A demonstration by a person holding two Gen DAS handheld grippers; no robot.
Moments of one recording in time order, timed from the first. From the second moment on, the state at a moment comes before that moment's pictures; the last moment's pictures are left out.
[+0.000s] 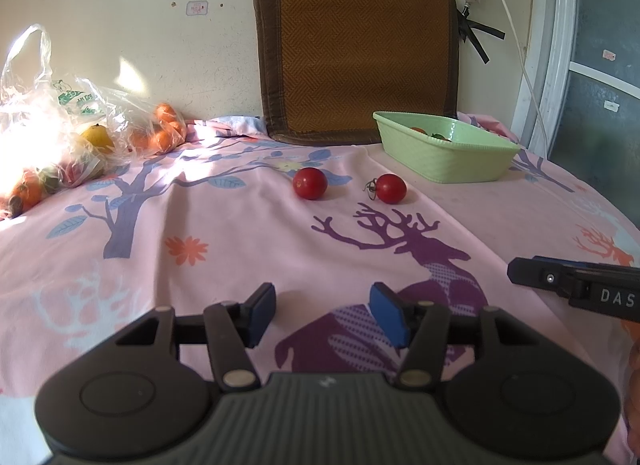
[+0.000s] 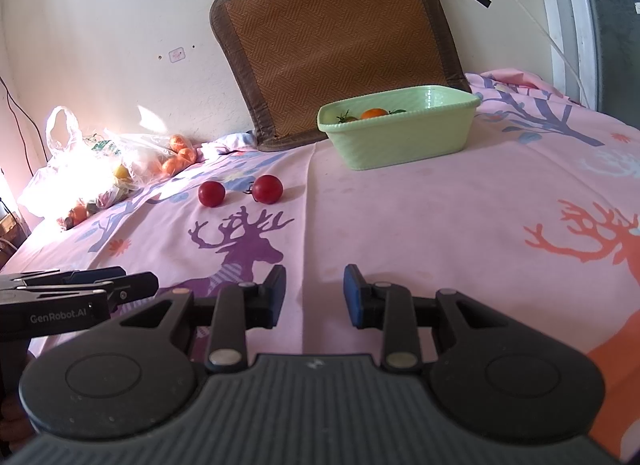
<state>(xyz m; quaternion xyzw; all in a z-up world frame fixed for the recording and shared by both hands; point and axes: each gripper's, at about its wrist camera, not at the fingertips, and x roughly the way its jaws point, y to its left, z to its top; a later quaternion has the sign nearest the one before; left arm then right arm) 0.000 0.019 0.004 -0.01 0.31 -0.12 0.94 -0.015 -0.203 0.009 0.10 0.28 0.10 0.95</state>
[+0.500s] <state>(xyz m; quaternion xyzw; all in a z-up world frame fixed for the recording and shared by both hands) 0.002 0.021 0.004 -0.02 0.31 -0.12 0.94 -0.015 -0.203 0.009 0.10 0.28 0.10 0.95</state>
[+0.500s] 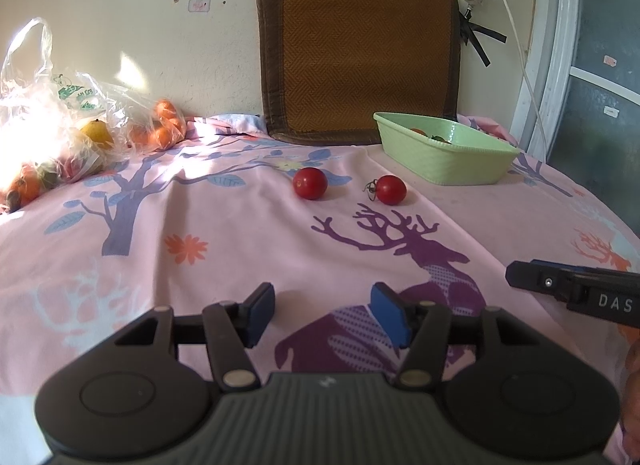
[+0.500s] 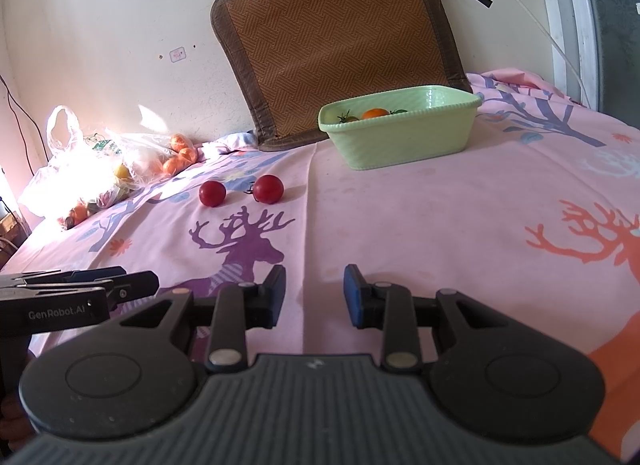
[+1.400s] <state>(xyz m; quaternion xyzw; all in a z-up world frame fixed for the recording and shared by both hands) 0.103 0.037 0.032 -0.02 0.34 -0.18 0.92 0.048 -0.176 0.024 0.04 0.28 0.18 0.94</state>
